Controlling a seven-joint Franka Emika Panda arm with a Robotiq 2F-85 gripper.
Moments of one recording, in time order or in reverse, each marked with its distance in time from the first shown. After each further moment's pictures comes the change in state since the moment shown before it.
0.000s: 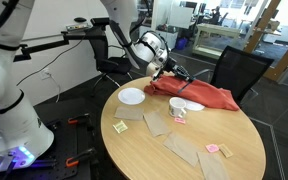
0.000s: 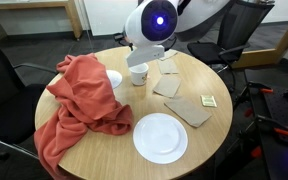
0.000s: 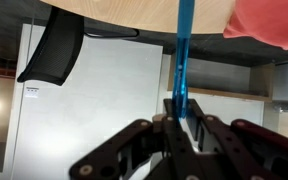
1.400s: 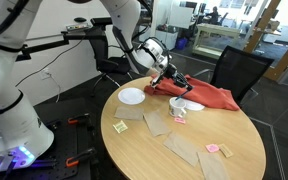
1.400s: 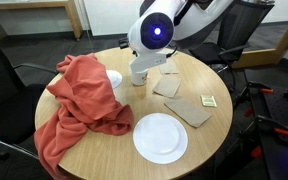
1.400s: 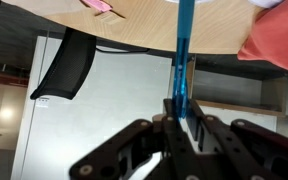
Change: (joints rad) arm -0.064 0.051 0.046 0.006 0.021 -0.012 -0.002
